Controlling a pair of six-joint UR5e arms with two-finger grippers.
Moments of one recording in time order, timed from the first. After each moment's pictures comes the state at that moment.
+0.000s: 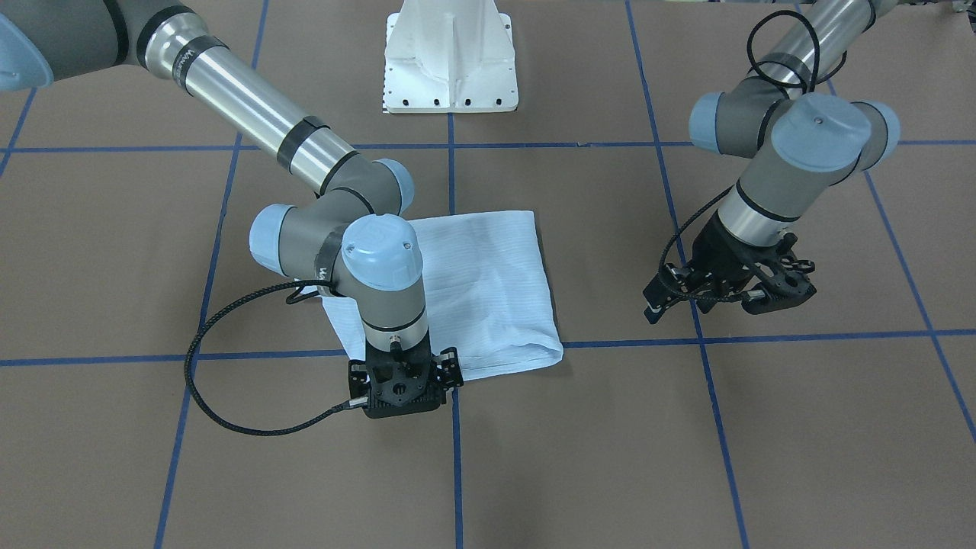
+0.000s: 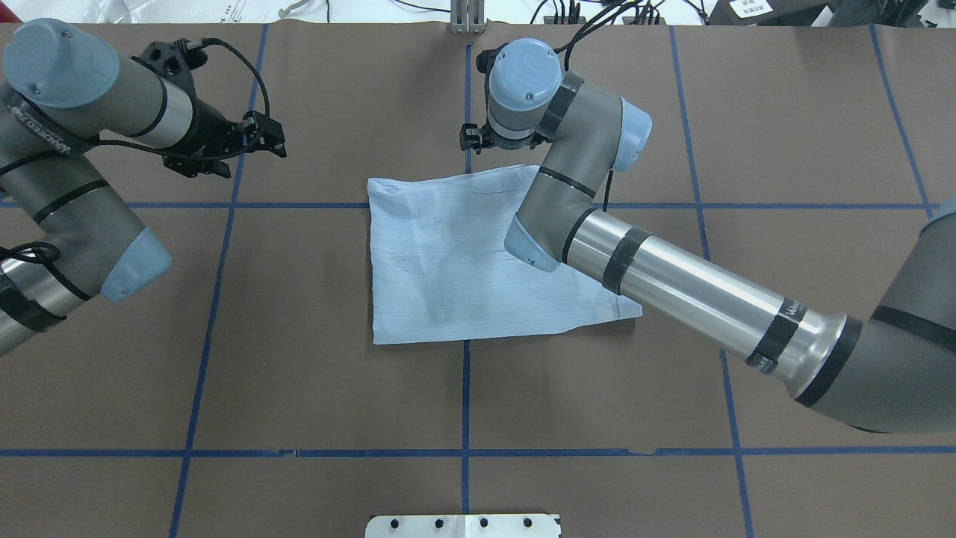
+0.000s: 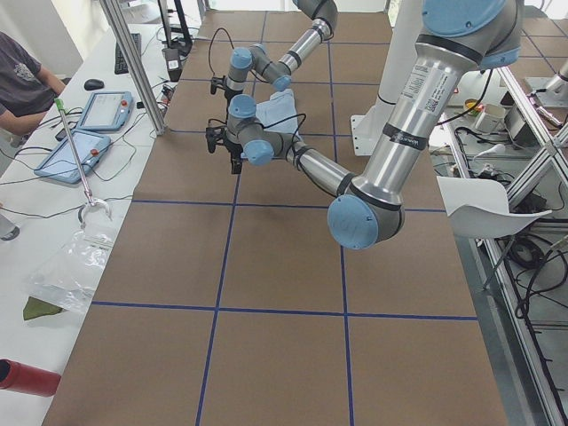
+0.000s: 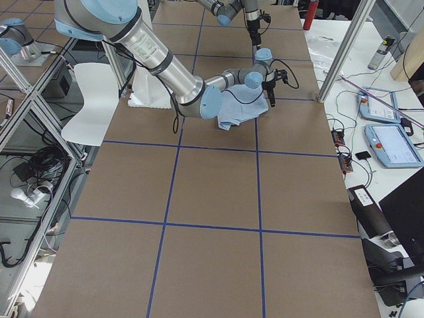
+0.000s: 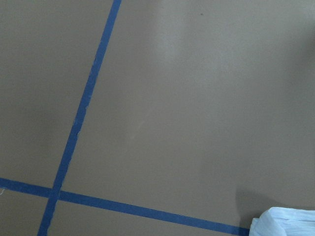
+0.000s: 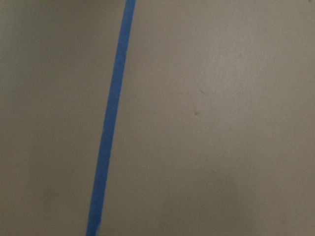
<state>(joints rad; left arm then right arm) -0.90 -2.00 -1.59 -2.06 -2.04 -1.30 0.71 -0.56 0.92 -1.10 1.75 1.00</state>
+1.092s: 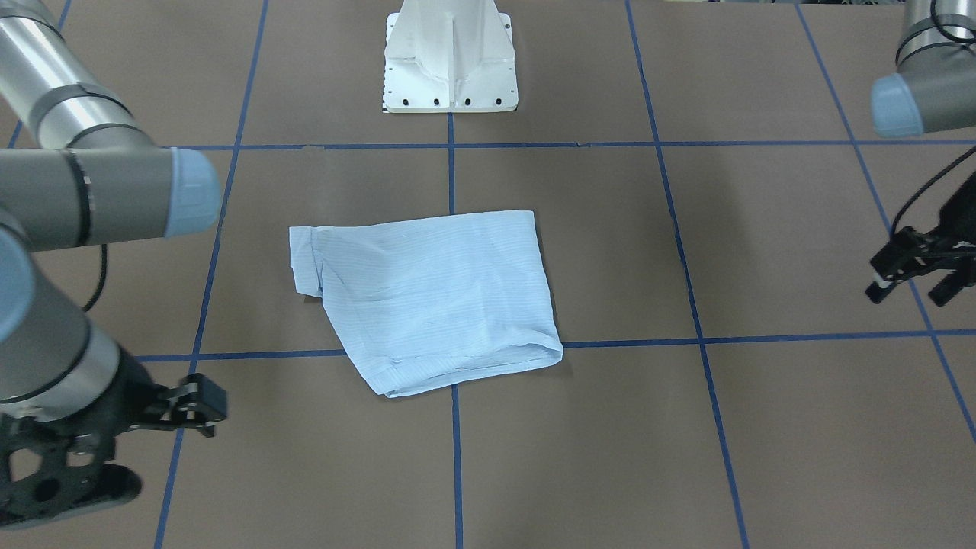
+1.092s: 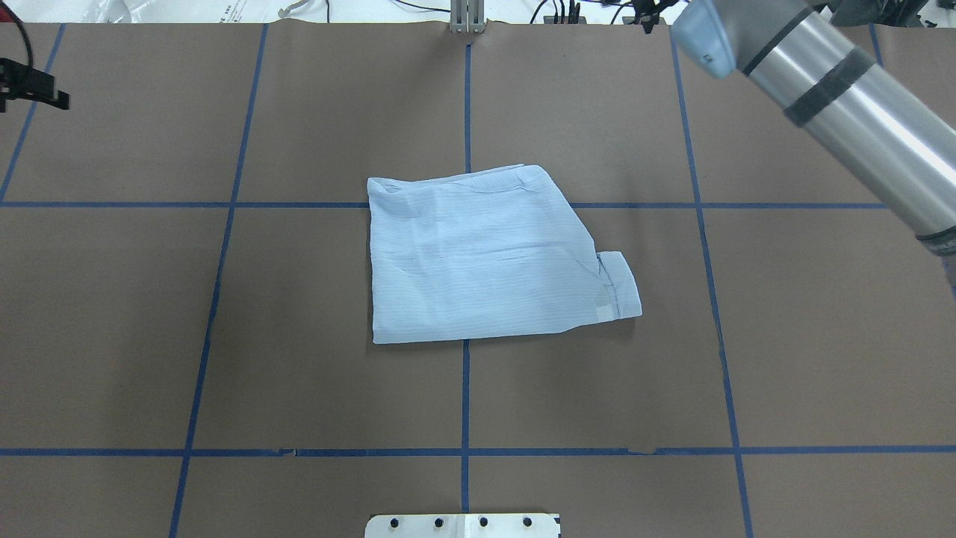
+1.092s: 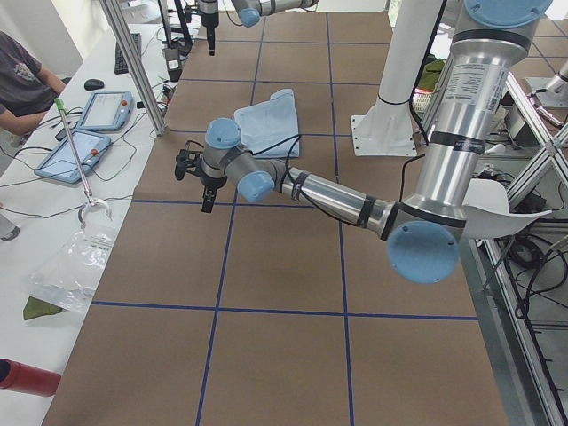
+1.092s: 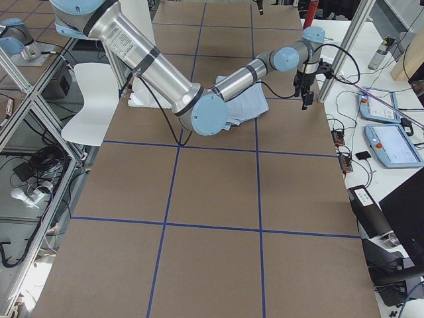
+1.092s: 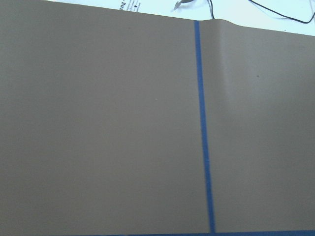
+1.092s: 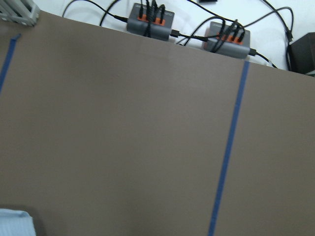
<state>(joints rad) -1.31 -1.74 -1.66 -2.04 -2.22 -0.63 1.14 -0.74 1.31 -1.67 2.14 0.38</state>
